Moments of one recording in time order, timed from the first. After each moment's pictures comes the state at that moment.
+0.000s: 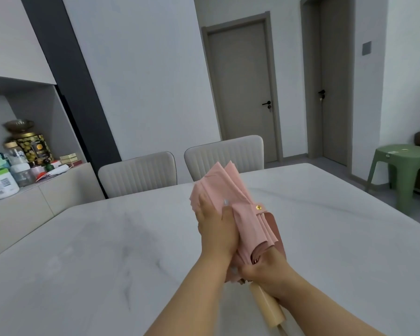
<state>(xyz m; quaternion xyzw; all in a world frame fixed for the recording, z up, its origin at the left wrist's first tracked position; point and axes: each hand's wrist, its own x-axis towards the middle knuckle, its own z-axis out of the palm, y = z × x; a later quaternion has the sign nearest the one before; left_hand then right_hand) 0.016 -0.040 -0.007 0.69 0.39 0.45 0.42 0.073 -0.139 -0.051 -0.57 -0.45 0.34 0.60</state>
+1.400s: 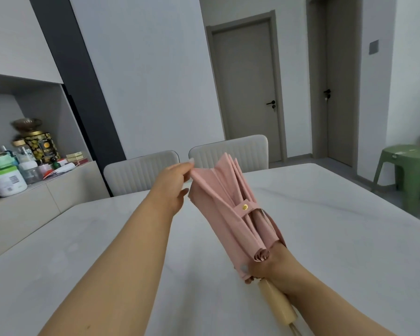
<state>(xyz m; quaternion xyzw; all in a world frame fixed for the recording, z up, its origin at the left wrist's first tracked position) -0.040 0.013 0.098 0.62 0.35 0.44 0.55 0.073 -0.159 -0.030 -0.56 -0.42 0.39 0.60</state>
